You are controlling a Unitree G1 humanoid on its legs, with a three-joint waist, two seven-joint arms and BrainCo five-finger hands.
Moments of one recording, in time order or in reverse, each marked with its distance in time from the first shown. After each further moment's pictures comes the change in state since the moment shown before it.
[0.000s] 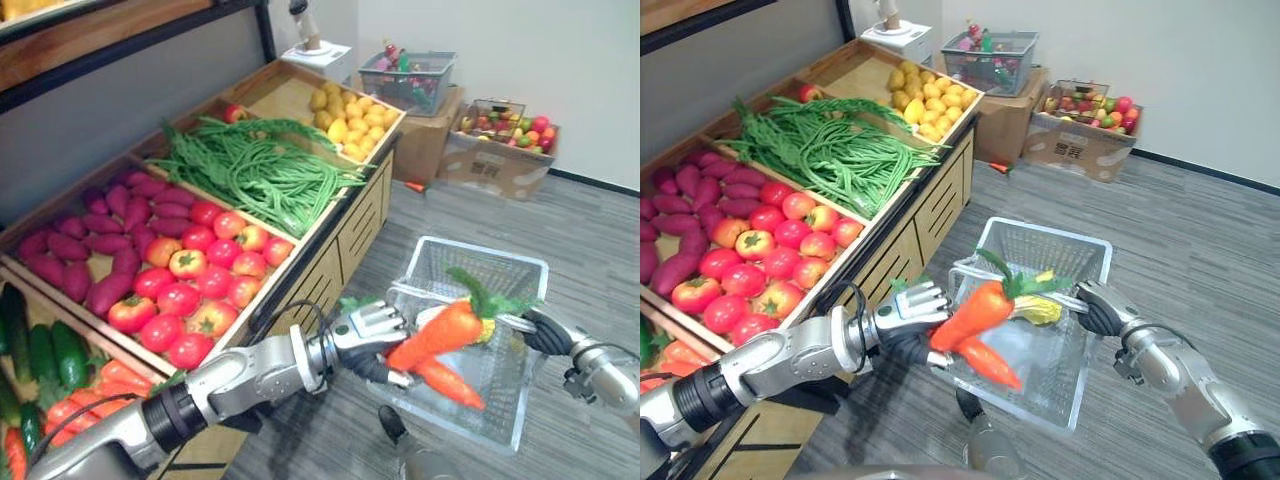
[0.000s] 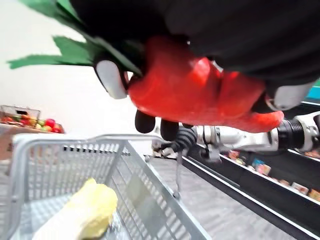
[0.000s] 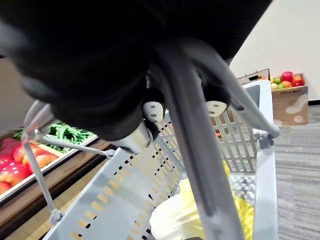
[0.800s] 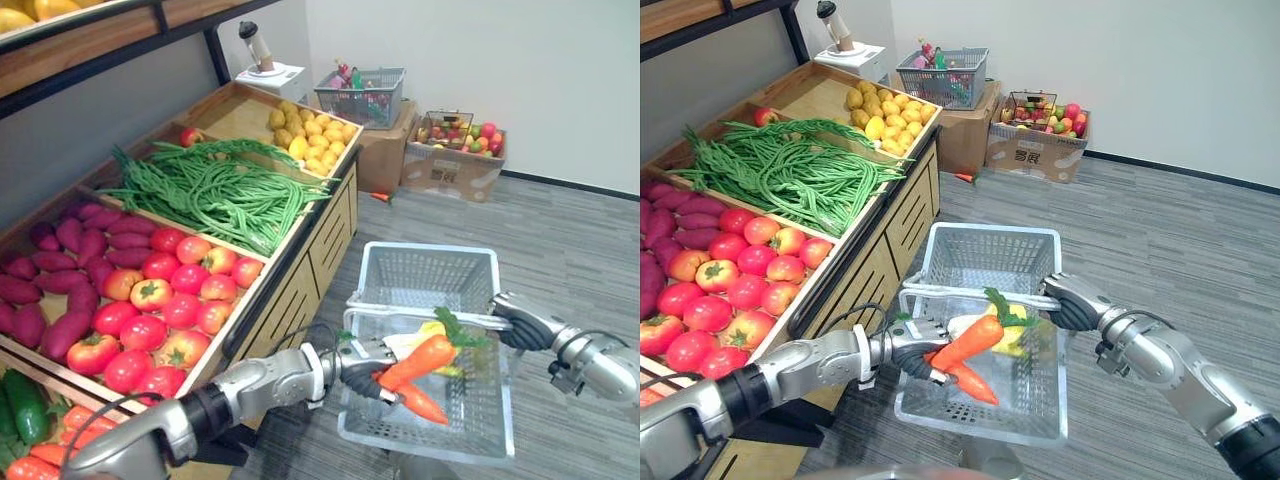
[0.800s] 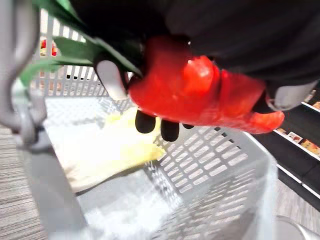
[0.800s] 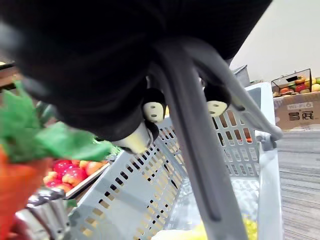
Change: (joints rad) left arm -0.024 -0.181 -0.109 0.439 0.020 0.017 -0.119; right arm -0.023 -0.087 0.059 -0.218 0.136 -0.036 0.075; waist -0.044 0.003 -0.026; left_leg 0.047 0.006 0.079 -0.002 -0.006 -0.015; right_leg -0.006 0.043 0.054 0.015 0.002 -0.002
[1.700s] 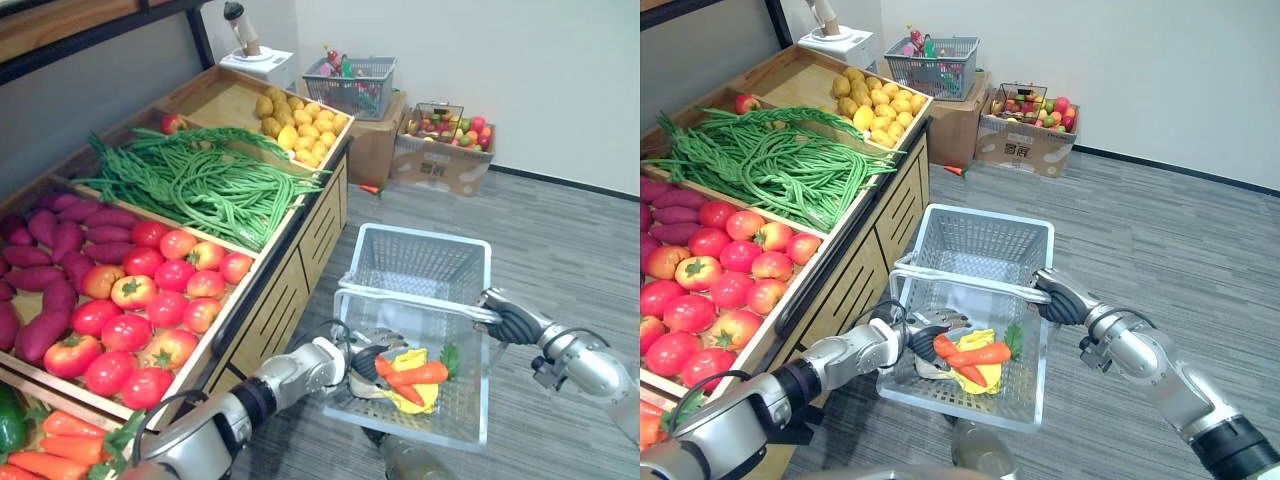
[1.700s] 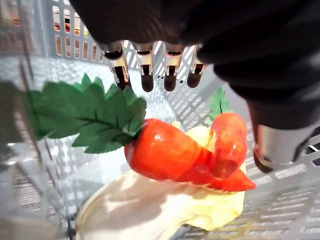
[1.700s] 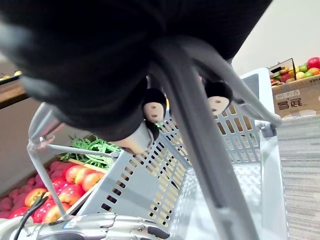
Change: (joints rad) left arm -0.050 -0.247 0.076 0.374 0.170 0.097 0.011; right arm -0.029 0.131 -0.005 0.050 0.037 0.026 0.030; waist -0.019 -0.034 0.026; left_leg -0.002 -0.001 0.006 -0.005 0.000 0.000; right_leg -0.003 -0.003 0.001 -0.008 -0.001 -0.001
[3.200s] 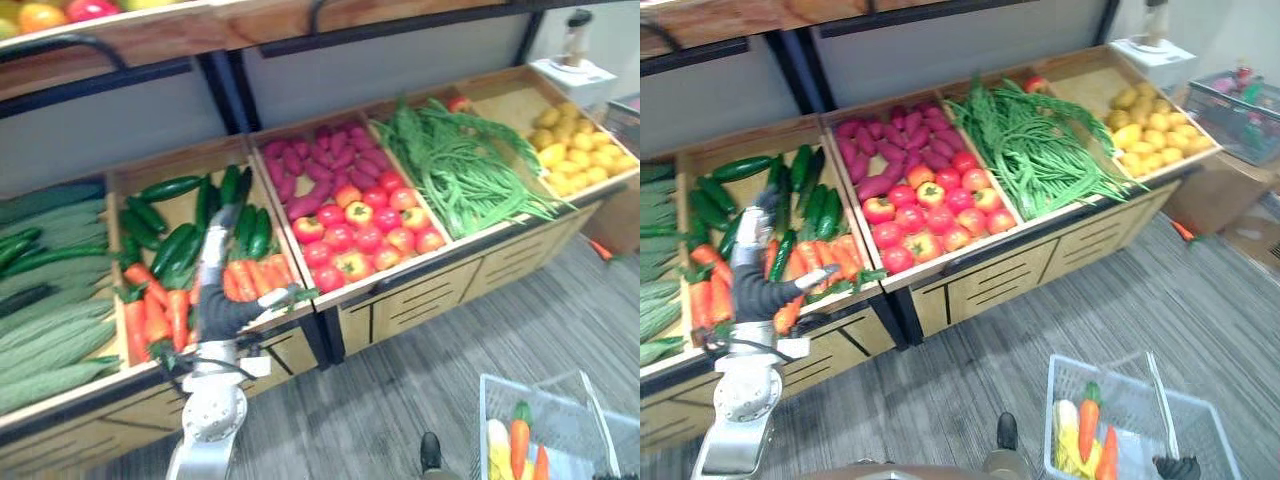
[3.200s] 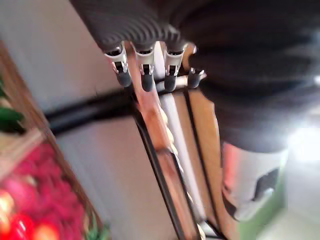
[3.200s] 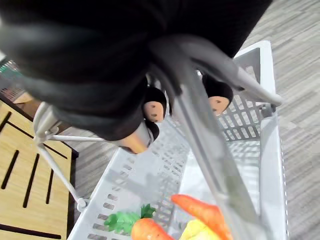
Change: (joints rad) left arm 0.763 -0.231 1.068 -0.983 -0.458 0.001 0.334; right arm 0.137 0.592 -0.846 1.131 -0.077 0.213 -0.252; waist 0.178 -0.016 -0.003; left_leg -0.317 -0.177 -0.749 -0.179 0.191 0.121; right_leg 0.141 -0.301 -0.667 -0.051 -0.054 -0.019
